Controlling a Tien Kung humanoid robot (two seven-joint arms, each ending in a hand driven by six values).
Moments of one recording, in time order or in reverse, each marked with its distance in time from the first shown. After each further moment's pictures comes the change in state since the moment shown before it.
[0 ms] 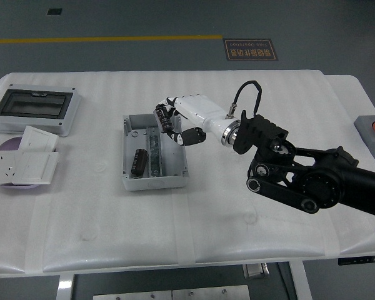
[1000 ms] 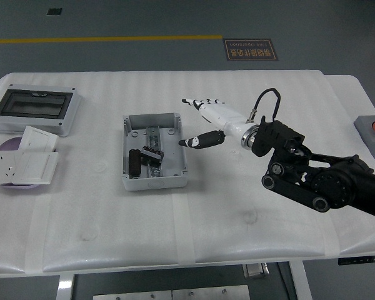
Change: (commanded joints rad) left arm 0.001 0.006 0.032 0.000 -0.033 -0.002 -0.003; right arm -0.066 -0.120 0.119 -0.082 0.052 0.016 0.012
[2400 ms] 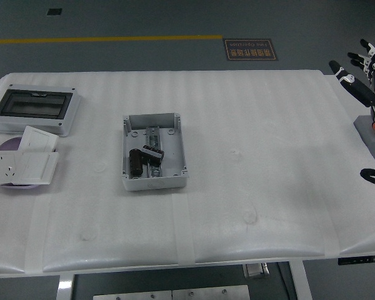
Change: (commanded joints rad) left arm 0.001 0.001 -0.064 0.000 0.076 -0.015 0.015; right arm -0.656 -0.043 1.083 0.291 0.178 -0.023 0.159
